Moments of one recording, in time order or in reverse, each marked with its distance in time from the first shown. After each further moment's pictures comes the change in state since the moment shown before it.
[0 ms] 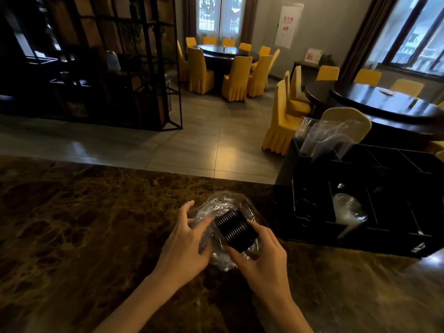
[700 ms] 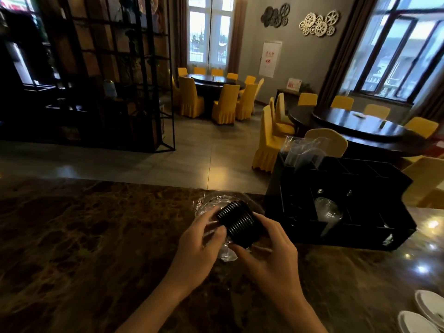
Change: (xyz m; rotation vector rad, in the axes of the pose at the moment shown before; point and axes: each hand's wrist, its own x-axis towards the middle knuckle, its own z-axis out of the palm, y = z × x) left_hand -0.048 0.062 -0.066 -0.712 0.031 -0.036; right_hand -0.034 -0.075 -0.046 0.152 0.116 -0.213
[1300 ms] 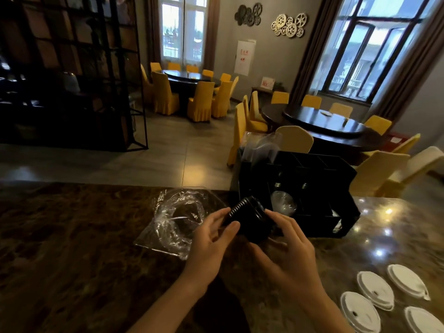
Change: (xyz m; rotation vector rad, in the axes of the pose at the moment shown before) left_hand 0.010 0.035 0.117 -0.438 -0.089 -0.143; right_hand -0.008 0.043 -0.129 -0.121 -0.017 -0.076
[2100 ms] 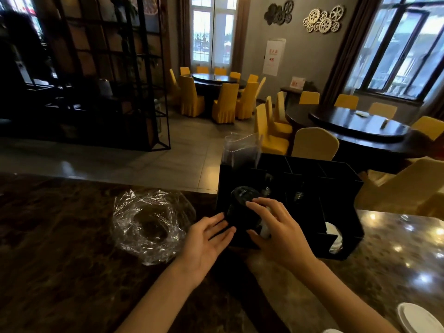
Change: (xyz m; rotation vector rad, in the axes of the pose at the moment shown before) left_hand 0.066 -0.023 0.094 -0.697 0.226 -0.380; right_hand 0.077 0.137 -0.058 -0.465 -0.223 -0.329
